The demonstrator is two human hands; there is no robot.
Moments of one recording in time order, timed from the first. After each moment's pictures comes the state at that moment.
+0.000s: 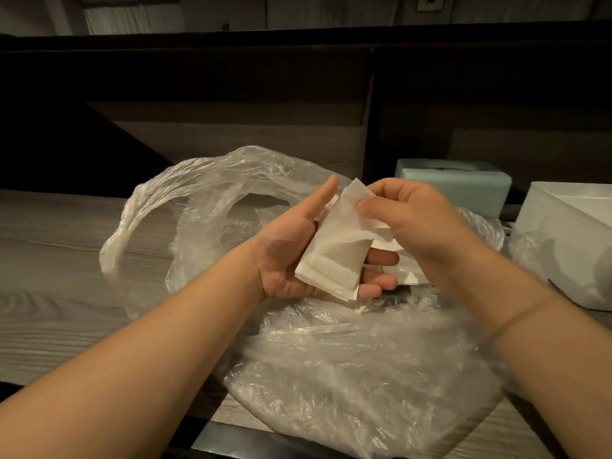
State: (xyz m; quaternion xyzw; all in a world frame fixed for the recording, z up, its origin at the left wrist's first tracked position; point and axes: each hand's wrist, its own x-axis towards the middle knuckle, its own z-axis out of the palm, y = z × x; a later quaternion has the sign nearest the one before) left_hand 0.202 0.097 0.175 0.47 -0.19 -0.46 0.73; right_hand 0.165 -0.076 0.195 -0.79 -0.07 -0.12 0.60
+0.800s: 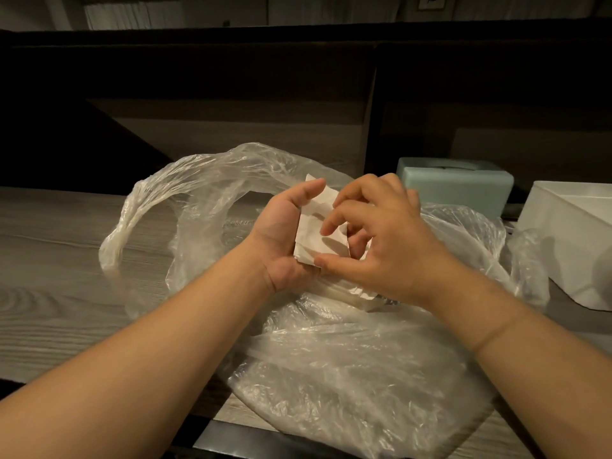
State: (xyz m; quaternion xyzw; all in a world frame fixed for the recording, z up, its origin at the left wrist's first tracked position) left_hand 0.209 0.096 0.179 0.40 -0.05 -0.36 0.84; right_hand 0.167 -0.066 0.171 -0.88 -0.27 -0.32 0.20
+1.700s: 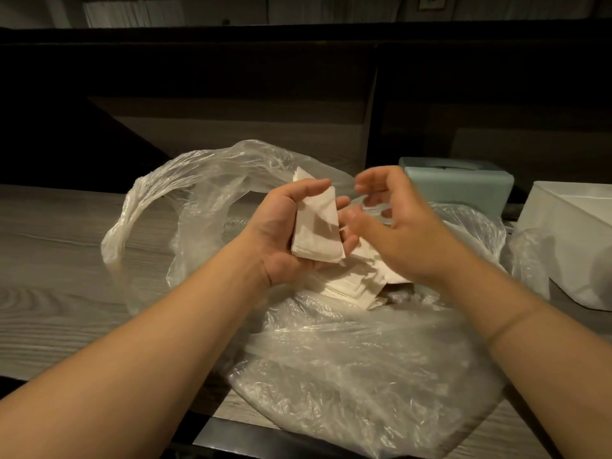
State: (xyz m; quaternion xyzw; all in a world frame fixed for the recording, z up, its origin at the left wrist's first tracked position) left_hand 0.204 0.098 0.187 0.46 -0.03 -0.30 0.84; right_hand 0.167 -0.076 0.182 -0.87 -0.16 -0.18 0.43
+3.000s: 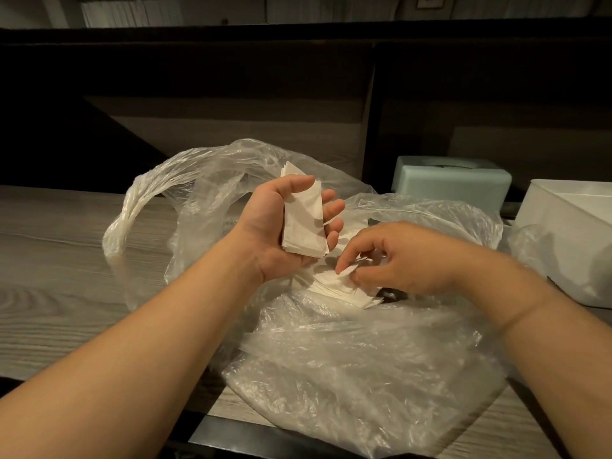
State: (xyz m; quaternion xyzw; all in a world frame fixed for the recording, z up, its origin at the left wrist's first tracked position) left_hand 0.212 0.104 0.186 0.44 -0.03 -0.28 0.85; right_hand 0.169 -0.095 0.184 -0.95 -0.21 0.06 0.24
